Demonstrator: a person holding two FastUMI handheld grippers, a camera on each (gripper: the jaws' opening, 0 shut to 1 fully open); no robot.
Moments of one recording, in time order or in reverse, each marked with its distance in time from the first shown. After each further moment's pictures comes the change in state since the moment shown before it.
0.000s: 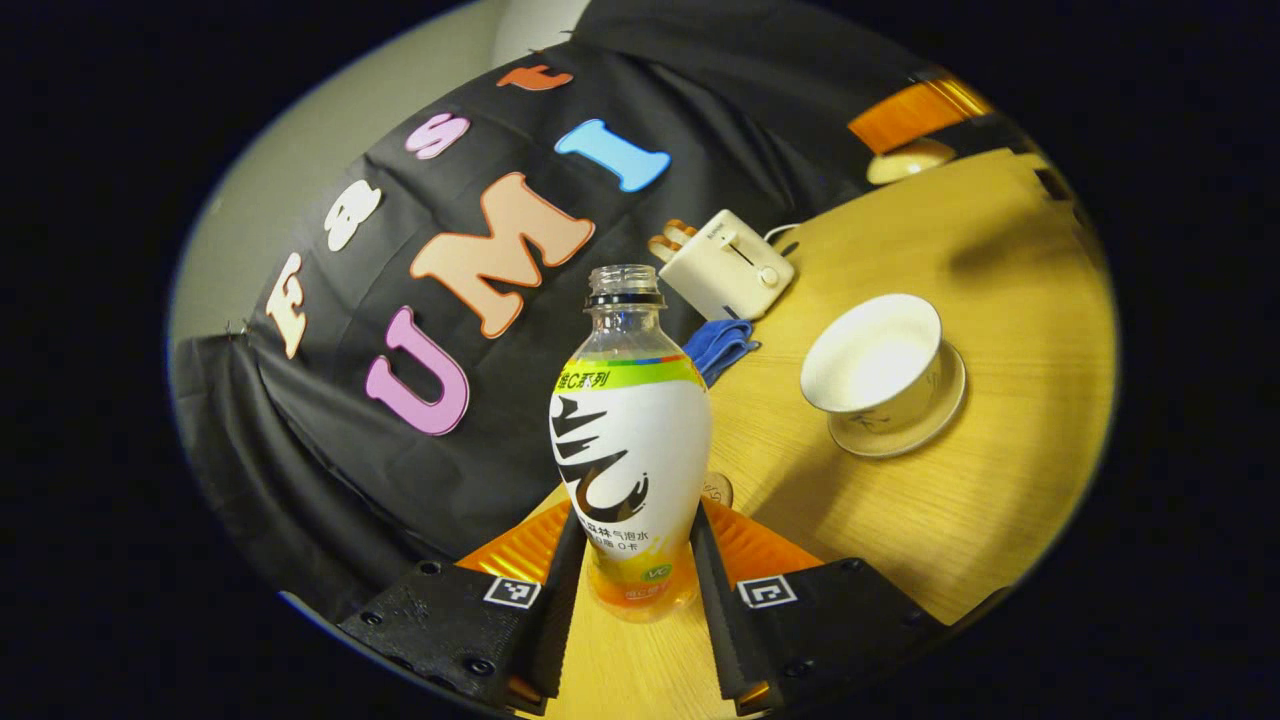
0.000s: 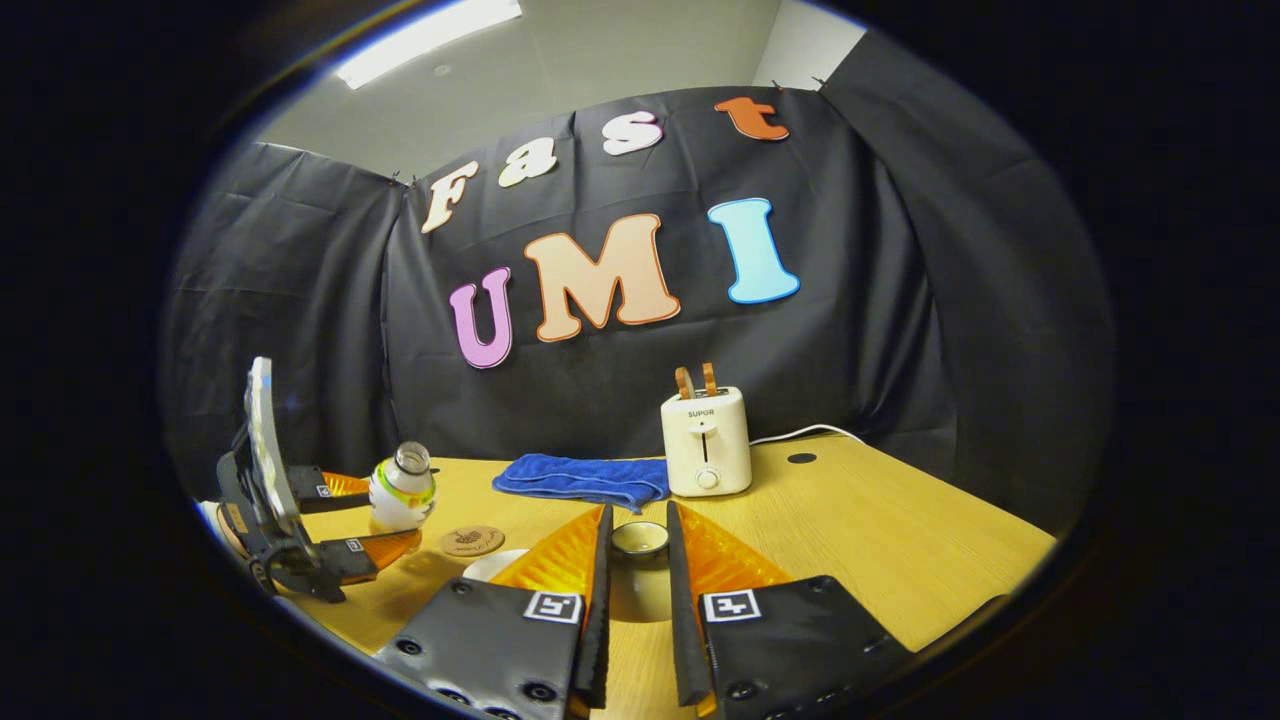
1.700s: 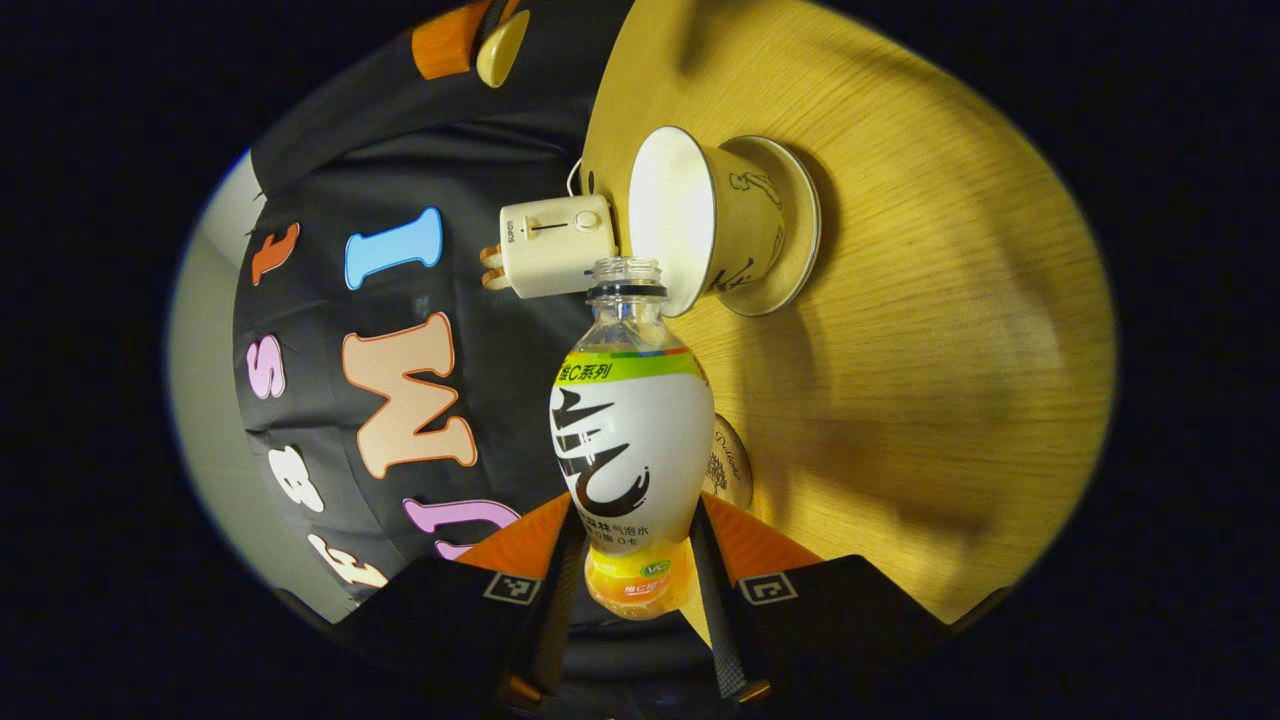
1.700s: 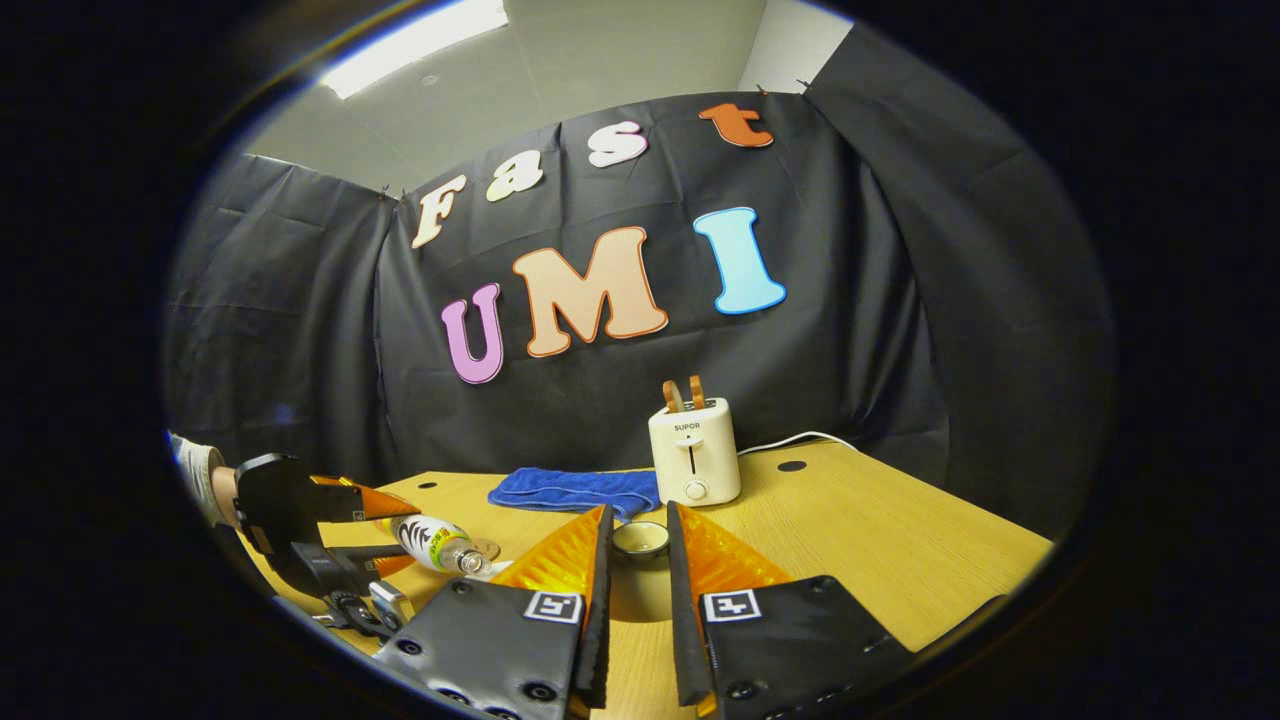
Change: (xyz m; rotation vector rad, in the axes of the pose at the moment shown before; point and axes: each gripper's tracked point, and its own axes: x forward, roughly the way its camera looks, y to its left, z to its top) left arm 0.002 0.005 -0.003 0.858 0.129 -0.093; right arm -0.004 -0.015 0.015 0.027 -0.029 -0.016
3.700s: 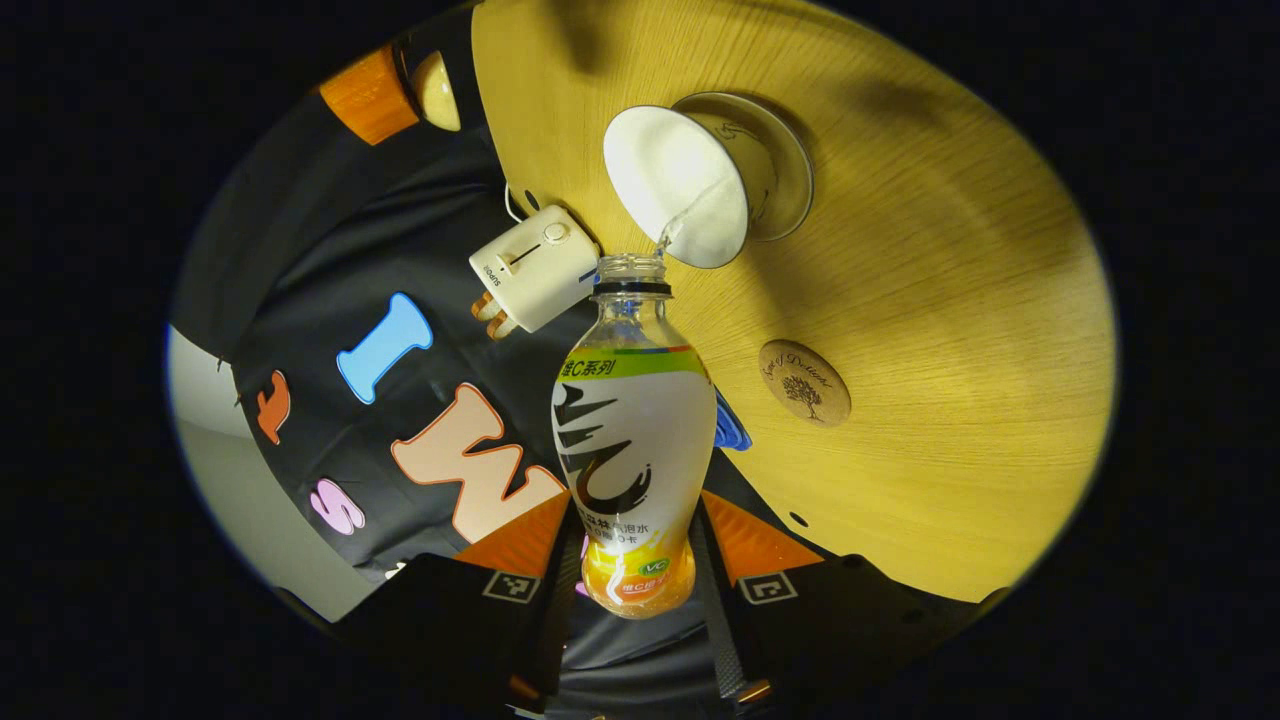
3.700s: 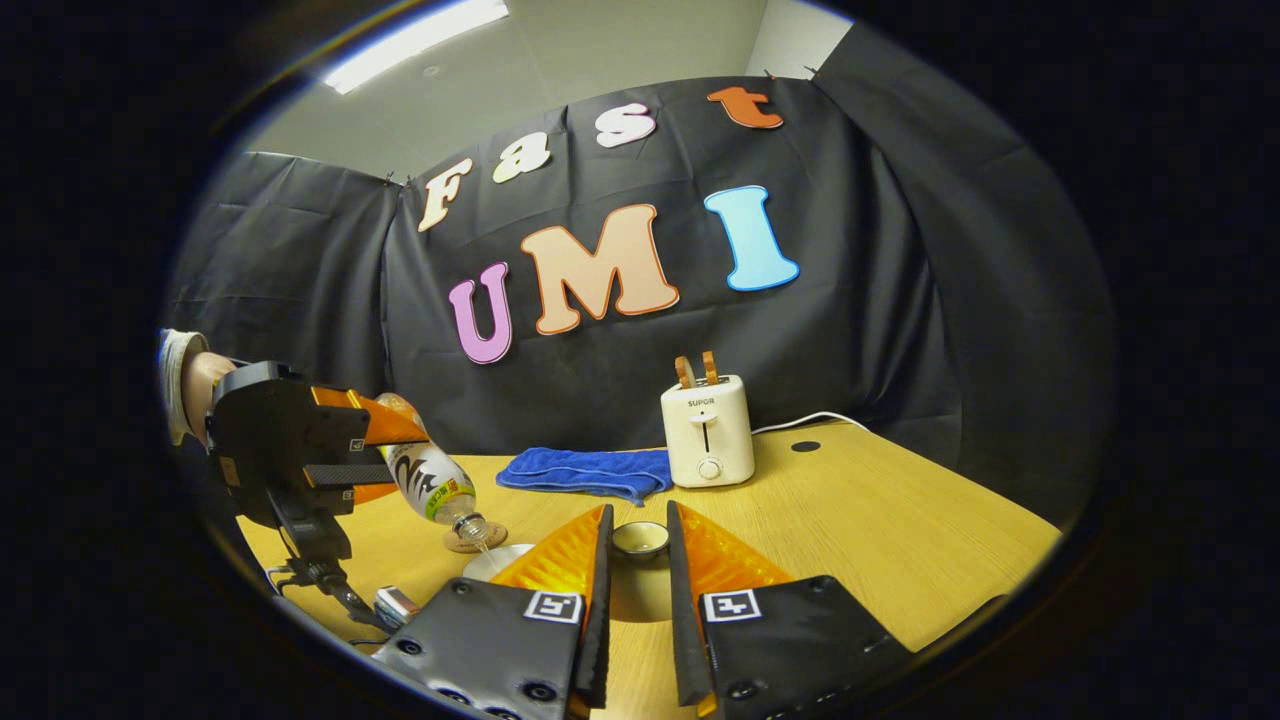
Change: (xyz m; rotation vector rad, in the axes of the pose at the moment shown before) left arm -0.003 0.081 0.004 0.470 0.077 0.054; right arm 0.007 0.012 -0.025 -0.007 0.064 0.032
